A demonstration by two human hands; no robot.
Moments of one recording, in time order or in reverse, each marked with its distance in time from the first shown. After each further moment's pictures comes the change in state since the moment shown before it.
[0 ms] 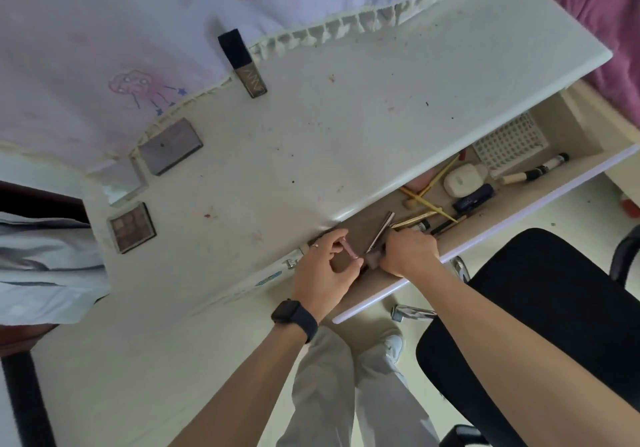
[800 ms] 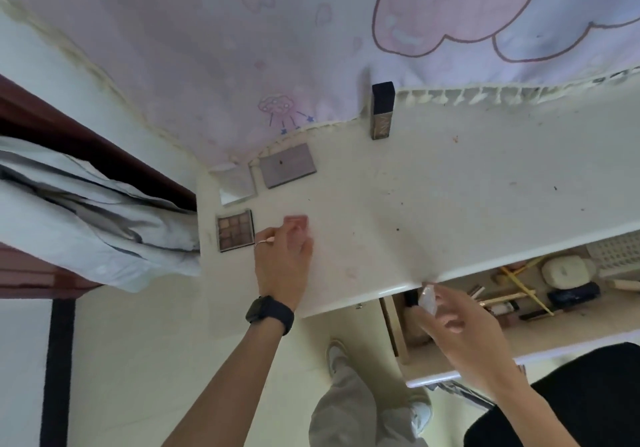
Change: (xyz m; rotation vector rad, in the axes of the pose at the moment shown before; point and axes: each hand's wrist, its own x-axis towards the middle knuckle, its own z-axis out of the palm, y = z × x) left_hand 0.037 -0.072 -0.166 0.098 0.554 -0.306; right_hand -0.105 -0.065 -0.062 0.958 0.206 -0.269
